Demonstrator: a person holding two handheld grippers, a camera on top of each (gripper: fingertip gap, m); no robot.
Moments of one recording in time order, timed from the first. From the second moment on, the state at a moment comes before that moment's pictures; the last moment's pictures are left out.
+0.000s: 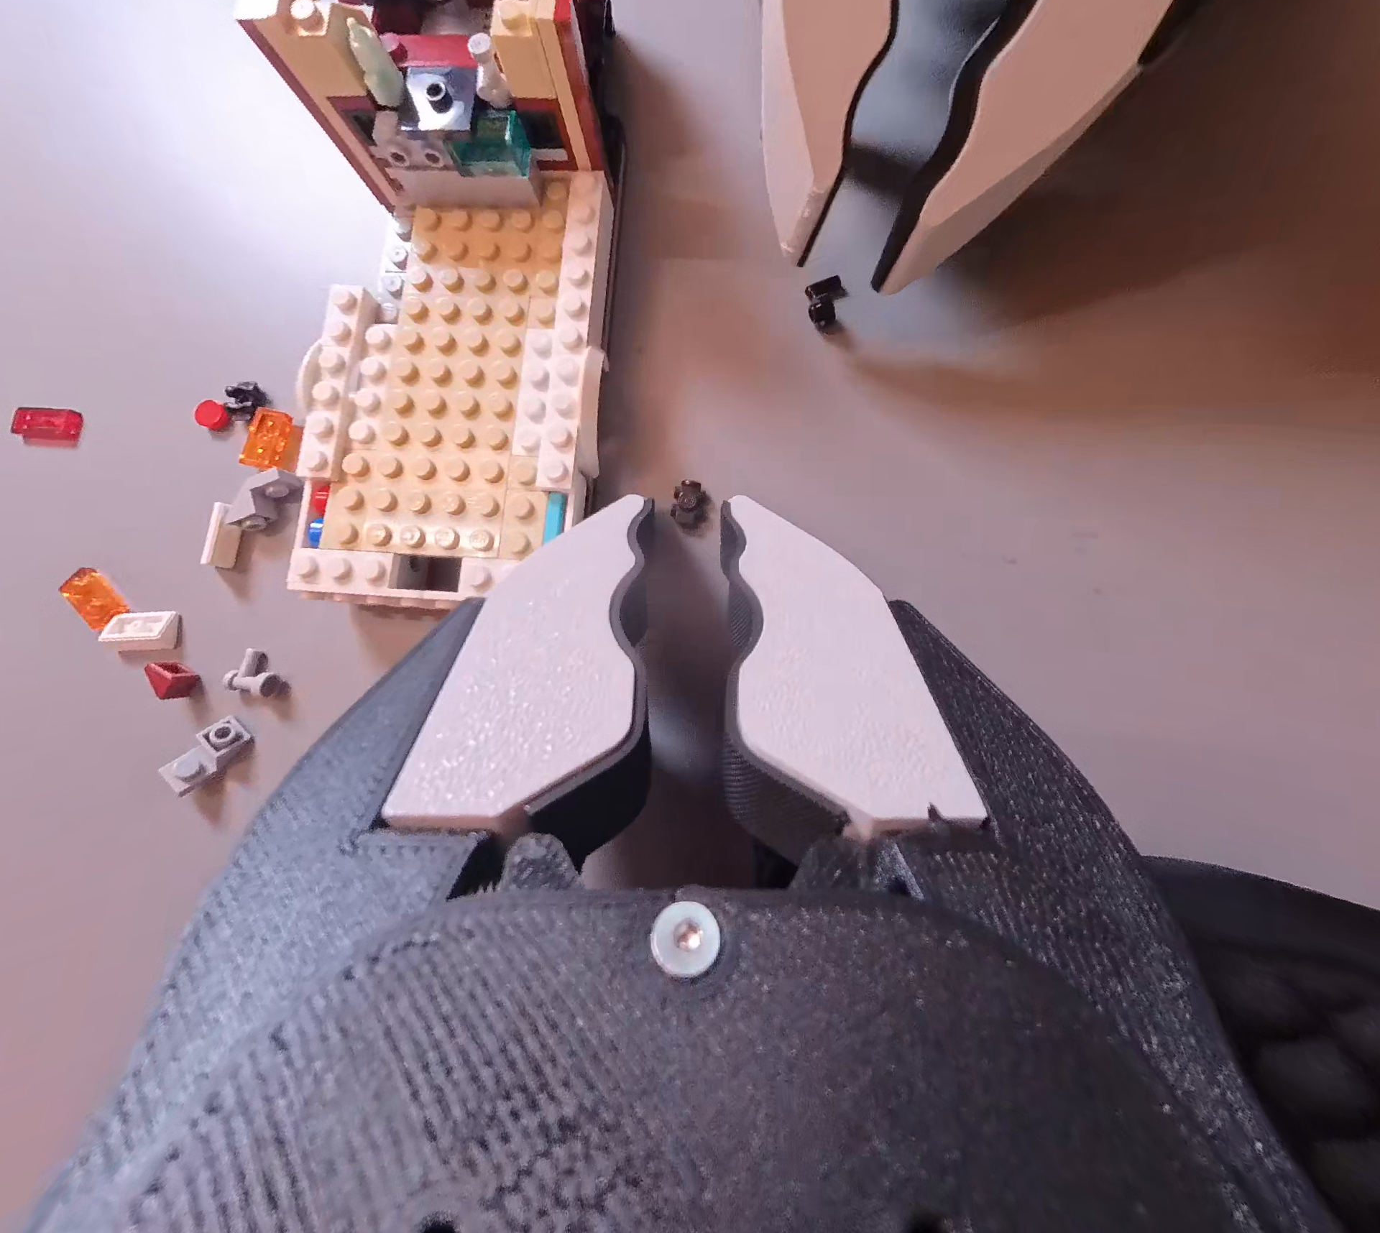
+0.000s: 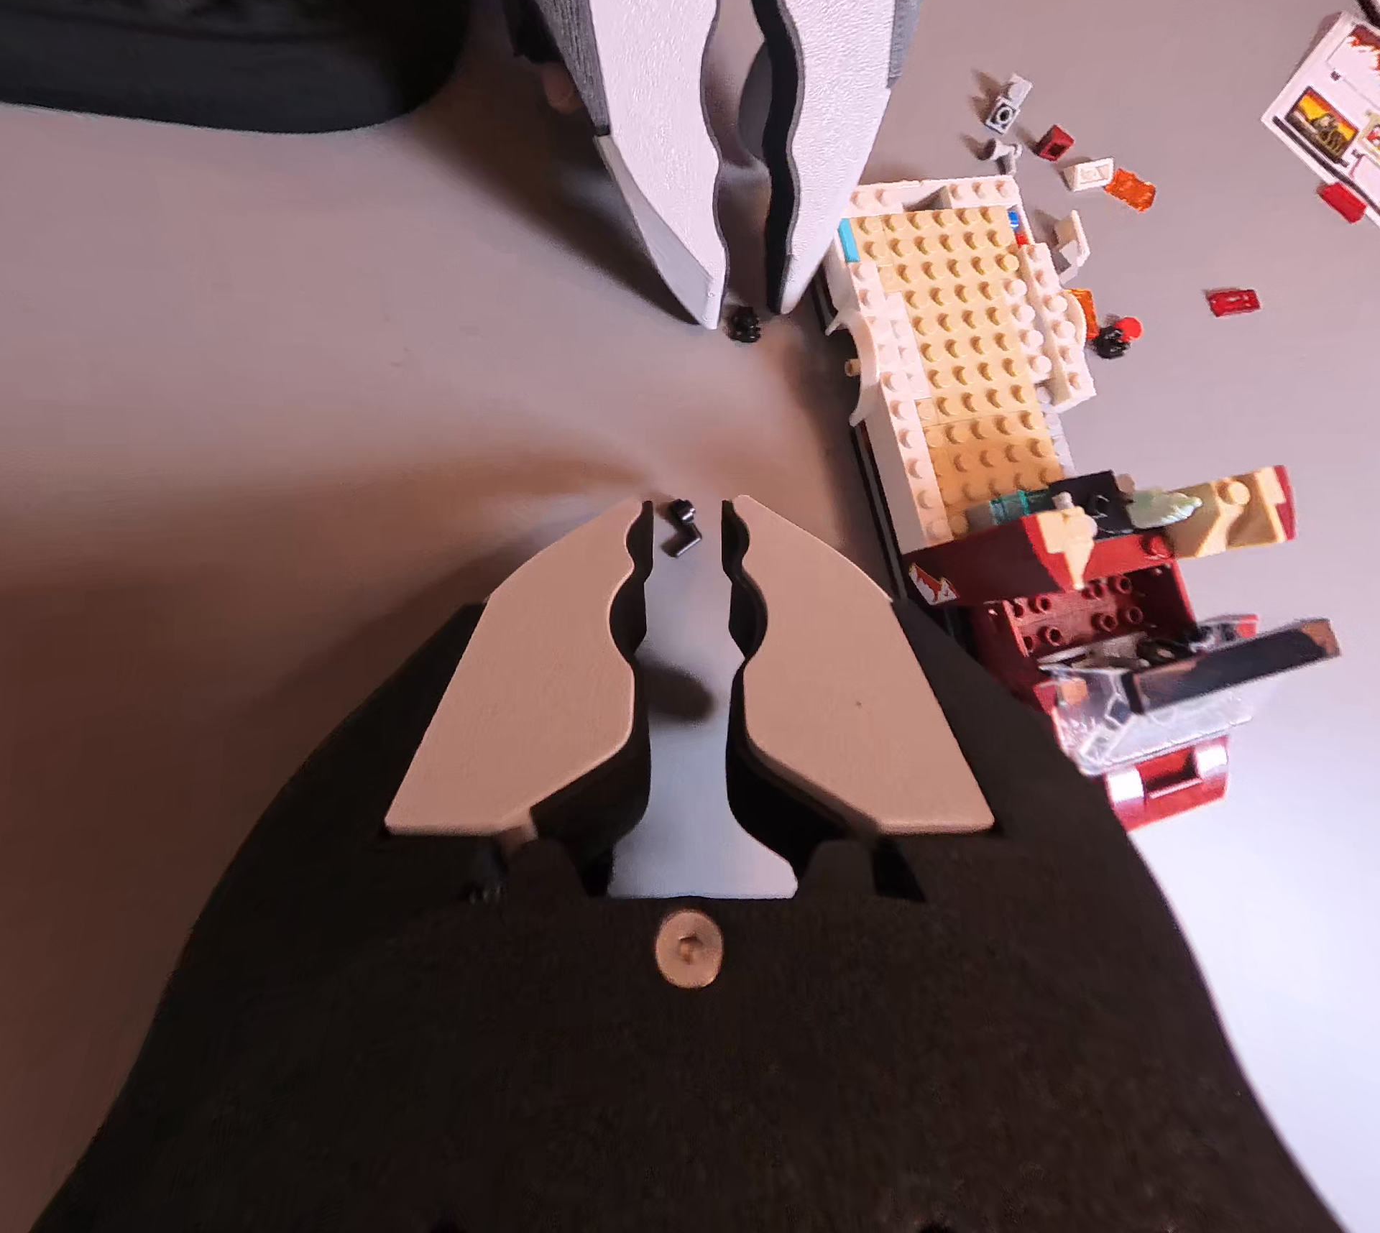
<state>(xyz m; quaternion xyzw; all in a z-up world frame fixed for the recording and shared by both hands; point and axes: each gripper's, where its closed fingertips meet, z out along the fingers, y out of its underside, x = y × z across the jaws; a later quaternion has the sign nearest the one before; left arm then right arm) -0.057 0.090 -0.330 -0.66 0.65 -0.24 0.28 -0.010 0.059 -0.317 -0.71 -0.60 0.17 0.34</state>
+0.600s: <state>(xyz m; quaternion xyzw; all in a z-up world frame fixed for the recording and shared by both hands) -0.061 0.088 -0.327 -0.66 0.65 -0.25 0.27 0.000 0.065 -0.317 -0.72 -0.58 0.18 0.33</state>
